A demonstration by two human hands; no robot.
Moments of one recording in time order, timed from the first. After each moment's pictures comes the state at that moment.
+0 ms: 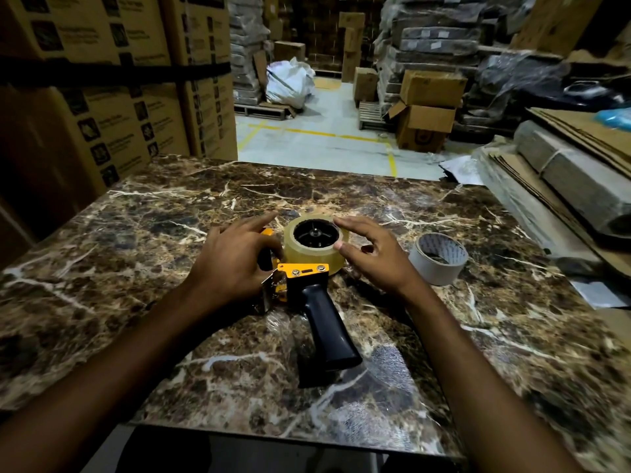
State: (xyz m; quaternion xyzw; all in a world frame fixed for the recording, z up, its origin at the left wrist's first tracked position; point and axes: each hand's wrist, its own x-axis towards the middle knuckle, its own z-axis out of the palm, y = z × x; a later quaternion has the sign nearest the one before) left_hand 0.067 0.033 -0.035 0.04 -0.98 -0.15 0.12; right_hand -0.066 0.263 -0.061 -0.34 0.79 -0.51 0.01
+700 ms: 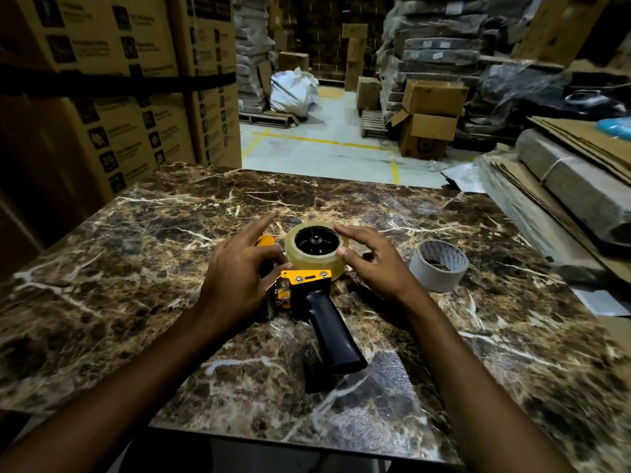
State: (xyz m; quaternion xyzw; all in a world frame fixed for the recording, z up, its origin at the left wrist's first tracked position) left_hand 0.073 0.040 -0.064 0.02 -0.93 -0.24 0.26; right_hand -0.065 0.264 -0.065 -0.34 0.79 -0.52 0.02
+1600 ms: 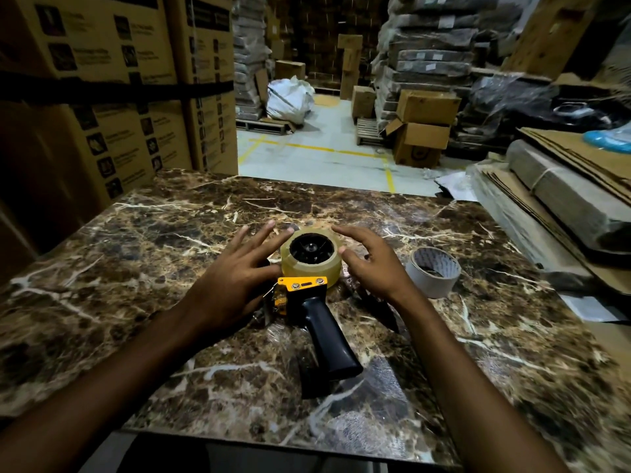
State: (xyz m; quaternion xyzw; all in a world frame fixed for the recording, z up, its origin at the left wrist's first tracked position) left_hand 0.078 0.015 -0.068 -0.19 -0.95 -0.08 0.25; right_hand -0.062 0.258 -0.050 -0.32 0.82 -0.47 -0.01
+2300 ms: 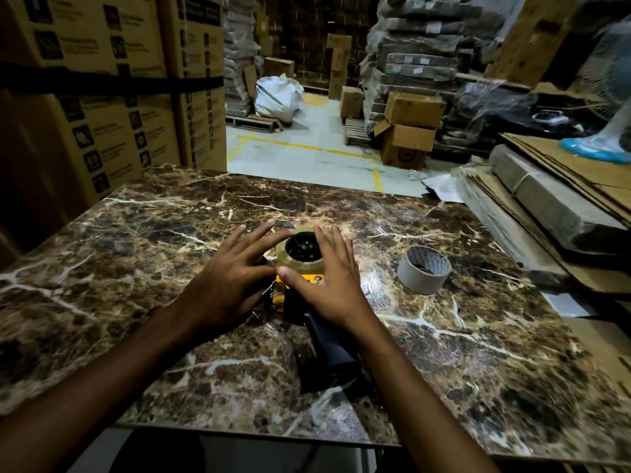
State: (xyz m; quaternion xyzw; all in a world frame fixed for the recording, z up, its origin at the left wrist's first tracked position) left_hand 0.083 0.010 -0.068 -0.21 -0.93 -0.08 0.27; right_hand 0.015 0.215 -0.051 -0.25 0.87 -0.41 0.03
